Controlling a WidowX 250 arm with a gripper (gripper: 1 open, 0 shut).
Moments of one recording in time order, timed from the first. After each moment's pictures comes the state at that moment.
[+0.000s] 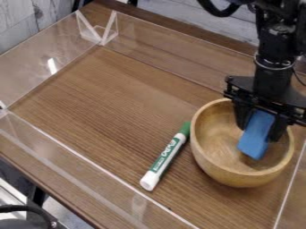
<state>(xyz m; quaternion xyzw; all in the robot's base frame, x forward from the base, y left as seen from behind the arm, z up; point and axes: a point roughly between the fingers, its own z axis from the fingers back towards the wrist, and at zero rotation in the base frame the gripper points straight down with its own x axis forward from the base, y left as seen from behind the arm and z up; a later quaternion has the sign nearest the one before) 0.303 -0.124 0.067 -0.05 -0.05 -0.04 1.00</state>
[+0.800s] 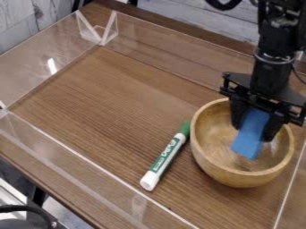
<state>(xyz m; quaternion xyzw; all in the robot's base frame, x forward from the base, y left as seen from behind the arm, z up) 0.293 -0.118 0.080 -0.04 -0.01 -0.05 1.00</state>
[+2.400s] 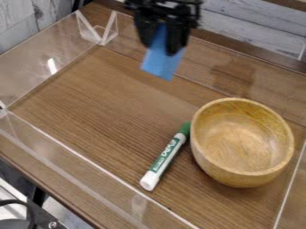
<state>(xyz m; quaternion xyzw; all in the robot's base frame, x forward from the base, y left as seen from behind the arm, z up) 0.274 0.027 0.162 -0.04 -0.06 -0.03 1.00</state>
